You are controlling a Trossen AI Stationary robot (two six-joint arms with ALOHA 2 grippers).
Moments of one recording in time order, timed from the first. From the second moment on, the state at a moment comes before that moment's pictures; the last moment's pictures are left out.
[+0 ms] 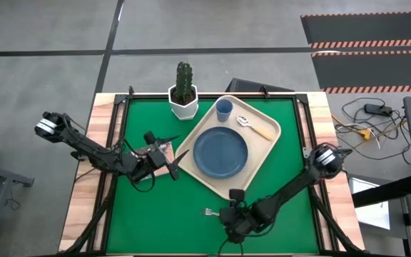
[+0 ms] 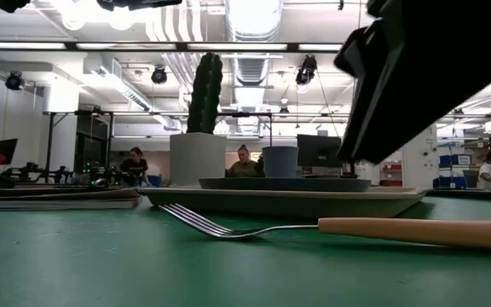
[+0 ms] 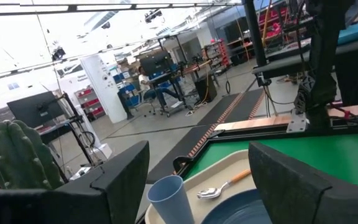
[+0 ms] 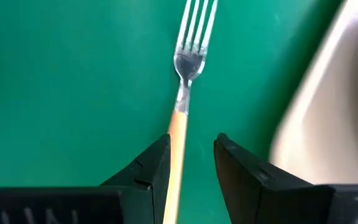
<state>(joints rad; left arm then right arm) -0.43 1.21 0.59 0.85 -1.00 0.50 0.62 2.03 1.46 -0.63 0.36 0.57</state>
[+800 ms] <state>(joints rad) -0.44 1.21 0.59 0.85 -1.00 0.50 0.62 2.15 1.47 -0.57 0.36 0.64</state>
